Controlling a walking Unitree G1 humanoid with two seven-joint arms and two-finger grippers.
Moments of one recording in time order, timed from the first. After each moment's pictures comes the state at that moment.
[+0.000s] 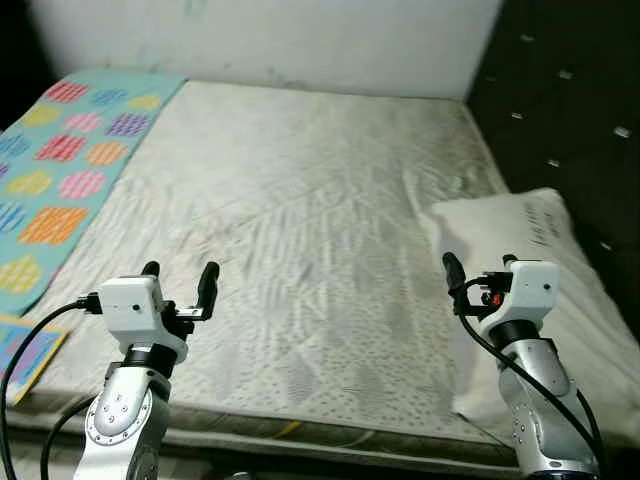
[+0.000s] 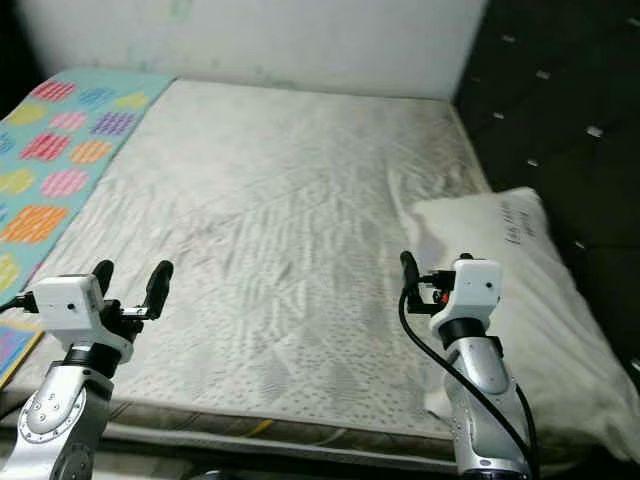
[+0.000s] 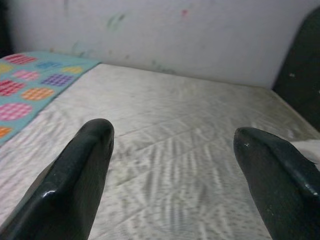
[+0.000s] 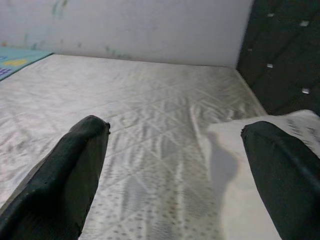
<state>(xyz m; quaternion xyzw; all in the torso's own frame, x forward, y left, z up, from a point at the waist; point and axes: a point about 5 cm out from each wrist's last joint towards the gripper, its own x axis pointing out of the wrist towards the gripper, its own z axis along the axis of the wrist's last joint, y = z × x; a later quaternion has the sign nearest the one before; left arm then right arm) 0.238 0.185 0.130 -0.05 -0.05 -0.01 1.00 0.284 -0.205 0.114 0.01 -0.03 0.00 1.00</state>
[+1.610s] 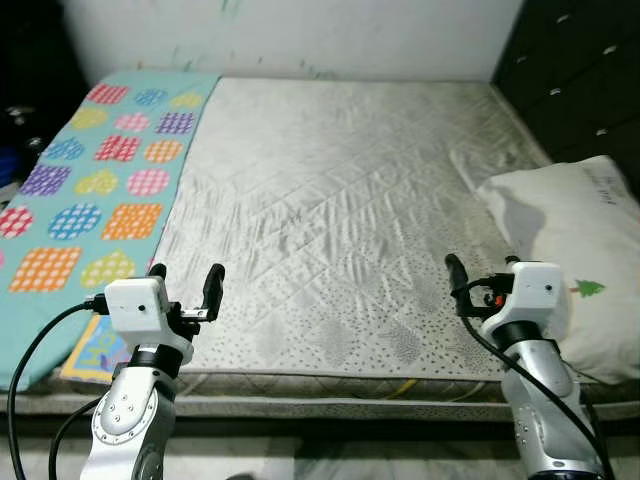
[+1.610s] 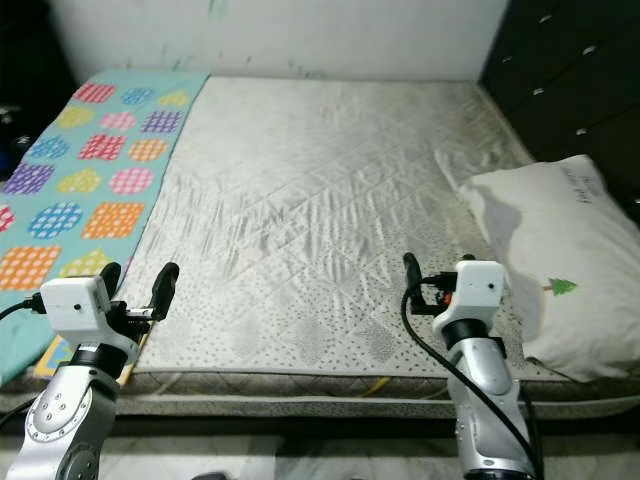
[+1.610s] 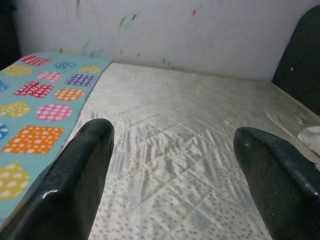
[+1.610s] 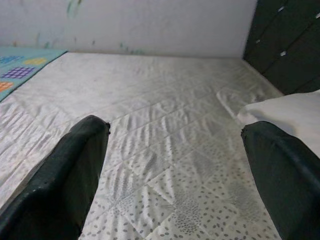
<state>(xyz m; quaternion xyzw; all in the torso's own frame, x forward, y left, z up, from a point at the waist) 0.240 0.180 0.129 -0.06 -0.04 -0.02 1.00 0.283 -0.211 0.112 0.00 -0.03 0.00 1.00</state>
